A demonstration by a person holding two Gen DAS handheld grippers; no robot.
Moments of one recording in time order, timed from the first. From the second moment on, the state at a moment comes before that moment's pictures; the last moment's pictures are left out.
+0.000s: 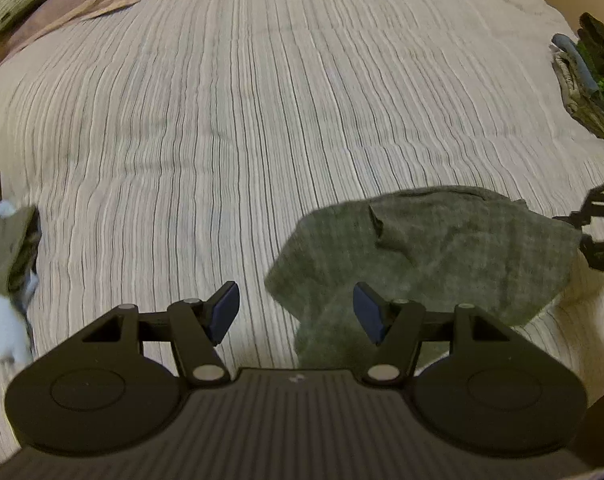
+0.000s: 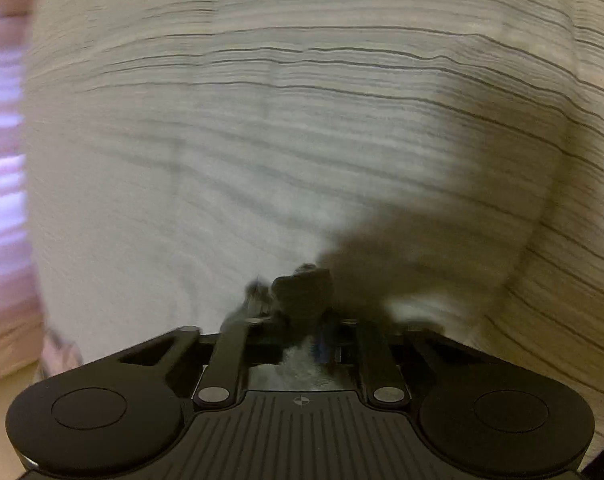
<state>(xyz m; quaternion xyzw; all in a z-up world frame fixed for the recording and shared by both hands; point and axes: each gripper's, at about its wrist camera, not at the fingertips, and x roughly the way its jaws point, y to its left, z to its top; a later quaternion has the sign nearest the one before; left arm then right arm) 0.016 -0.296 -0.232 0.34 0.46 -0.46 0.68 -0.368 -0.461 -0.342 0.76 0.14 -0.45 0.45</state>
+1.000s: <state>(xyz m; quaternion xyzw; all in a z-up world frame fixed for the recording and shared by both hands) -0.099 -0.466 -0.393 0.52 0.29 -0.70 0.39 -0.432 -0.233 -0.327 0.69 0.06 -0.56 0.46</state>
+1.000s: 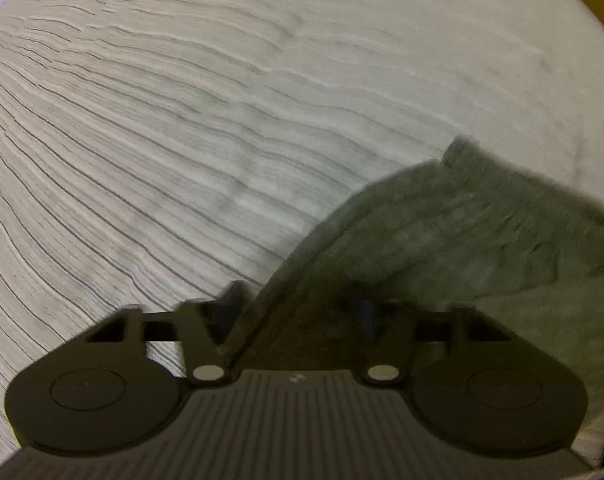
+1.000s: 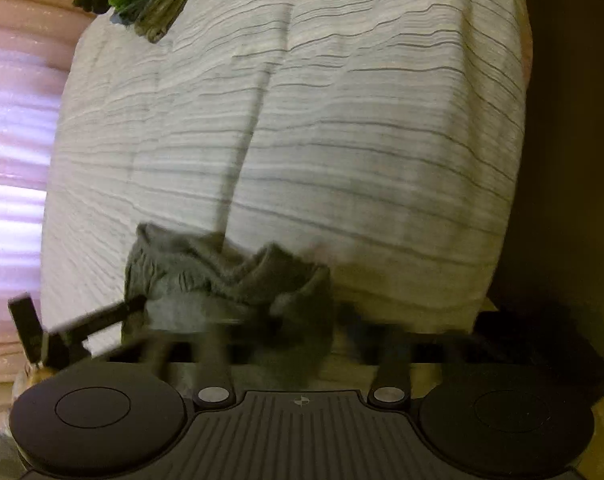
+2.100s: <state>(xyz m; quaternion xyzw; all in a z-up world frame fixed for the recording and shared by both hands) 0.084 -0.299 -0.127 0.08 0.36 -0.57 0.73 -0.235 -0.529 -0.103 0.30 0.23 -0.38 0.84</state>
